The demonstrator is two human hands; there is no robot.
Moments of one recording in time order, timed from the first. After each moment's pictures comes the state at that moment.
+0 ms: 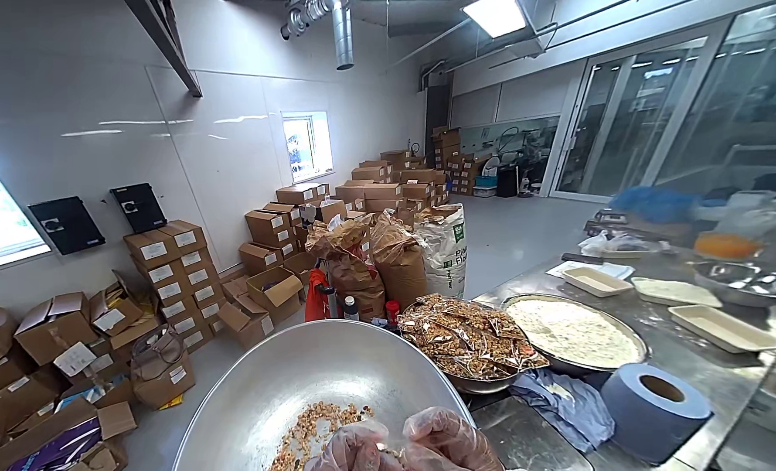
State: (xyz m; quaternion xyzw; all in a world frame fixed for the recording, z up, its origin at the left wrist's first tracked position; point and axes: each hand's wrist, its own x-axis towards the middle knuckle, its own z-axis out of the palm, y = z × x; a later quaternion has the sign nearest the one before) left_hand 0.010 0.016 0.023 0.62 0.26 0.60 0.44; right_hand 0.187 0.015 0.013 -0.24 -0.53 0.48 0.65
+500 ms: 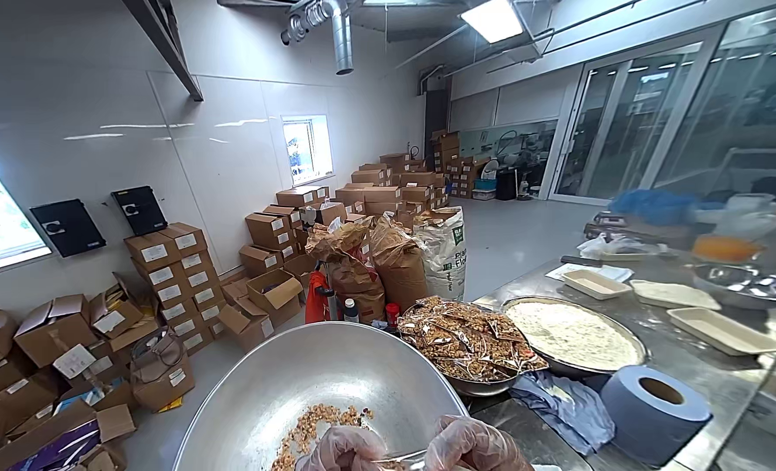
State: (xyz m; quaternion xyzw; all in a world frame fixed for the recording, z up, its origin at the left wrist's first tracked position) left_hand 0.001 0.018 0.031 0.63 0.19 0.62 0.42; right_hand 0.213 0.010 0.030 -0.15 -0.61 0.49 0.61
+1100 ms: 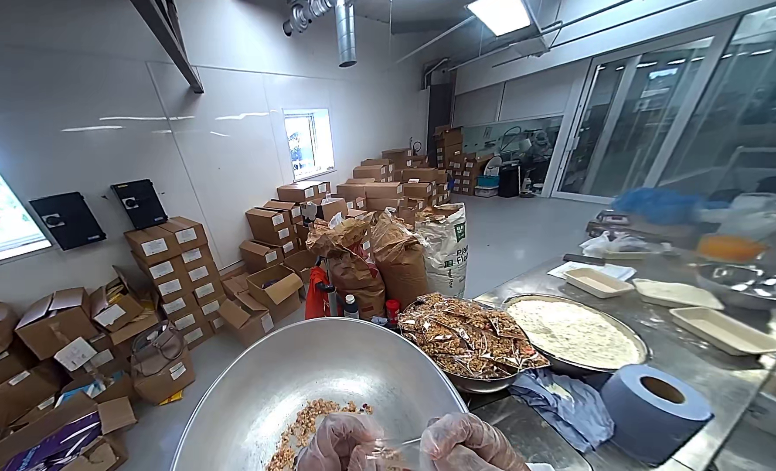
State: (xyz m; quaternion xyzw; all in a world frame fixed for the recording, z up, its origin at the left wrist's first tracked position) left_hand 0.004 0.011 0.043 0.59 0.20 0.62 0.48; right_hand 0.206 0.010 0.035 -0.12 -0.57 0.55 0.59
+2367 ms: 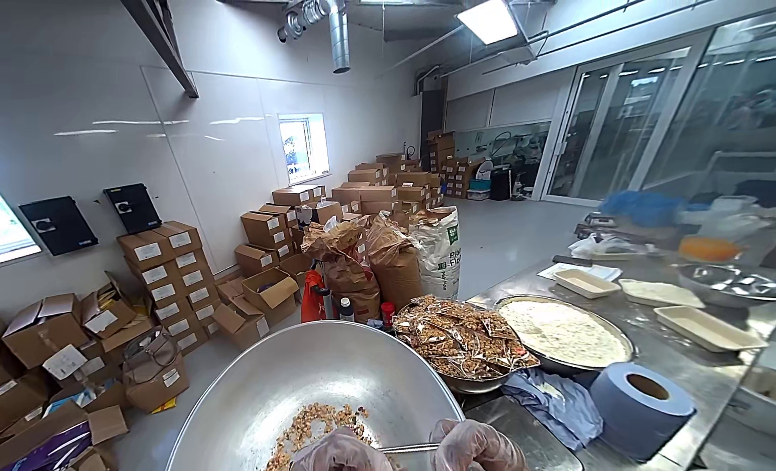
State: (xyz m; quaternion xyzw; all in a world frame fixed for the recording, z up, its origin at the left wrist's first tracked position) left_hand -0.001 0.022 0.045 0.66 0.08 0.61 0.44; right_hand 0.203 0.000 0.035 -0.12 -0.59 0.46 0.66
